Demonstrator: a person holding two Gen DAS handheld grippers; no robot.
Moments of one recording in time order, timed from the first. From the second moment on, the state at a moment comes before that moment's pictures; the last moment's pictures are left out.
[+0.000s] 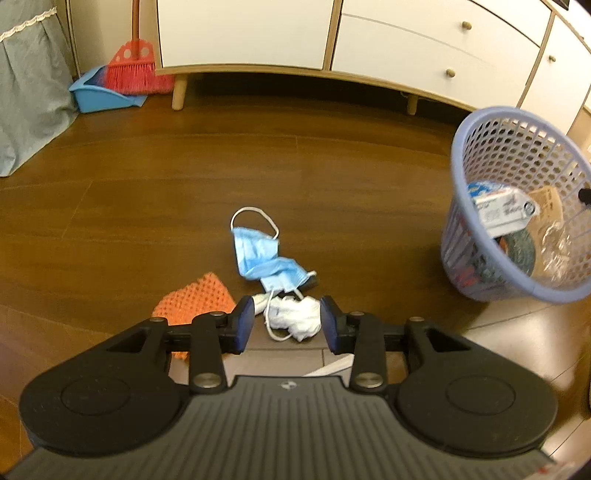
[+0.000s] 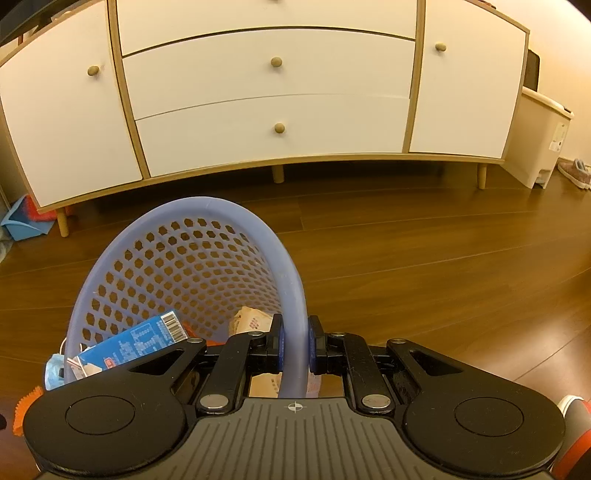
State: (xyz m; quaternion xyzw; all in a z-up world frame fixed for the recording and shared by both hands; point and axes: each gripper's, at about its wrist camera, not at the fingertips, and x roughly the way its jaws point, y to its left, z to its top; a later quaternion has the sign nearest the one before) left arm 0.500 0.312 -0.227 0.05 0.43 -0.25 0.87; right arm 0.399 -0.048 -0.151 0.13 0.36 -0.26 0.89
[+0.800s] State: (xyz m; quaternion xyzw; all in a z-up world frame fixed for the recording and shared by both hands) left arm 0.504 0.345 -0.343 0.05 0.51 -0.18 0.84; right arm 0.397 -0.050 -0.155 0.12 0.35 -0.26 0.89
